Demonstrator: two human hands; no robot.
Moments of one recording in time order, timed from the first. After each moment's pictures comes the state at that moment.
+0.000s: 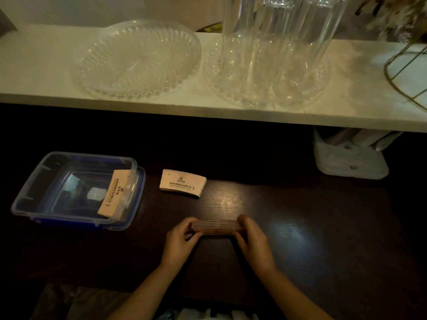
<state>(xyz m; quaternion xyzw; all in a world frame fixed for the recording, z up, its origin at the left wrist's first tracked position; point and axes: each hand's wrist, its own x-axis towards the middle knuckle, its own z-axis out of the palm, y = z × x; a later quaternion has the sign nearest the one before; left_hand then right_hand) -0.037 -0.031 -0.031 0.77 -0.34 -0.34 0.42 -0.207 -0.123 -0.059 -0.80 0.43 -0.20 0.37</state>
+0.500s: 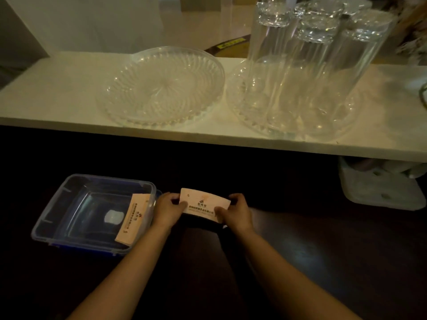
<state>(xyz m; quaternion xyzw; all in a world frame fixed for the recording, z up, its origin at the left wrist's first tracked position) 0.092 -0.107 -0.005 0.86 -0.23 -0.27 0.37 -0.059 -0.188 -0.022 -0.59 0.54 -0.16 0.57</state>
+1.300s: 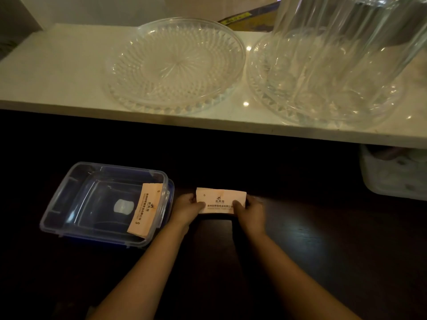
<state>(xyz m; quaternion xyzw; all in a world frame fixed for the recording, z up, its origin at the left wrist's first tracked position) 0.085 -0.099 -0.027 0.79 -0.16 -0.43 0.40 -0.052 -0.174 -0.044 -0.61 0.59 -0.16 0.50</state>
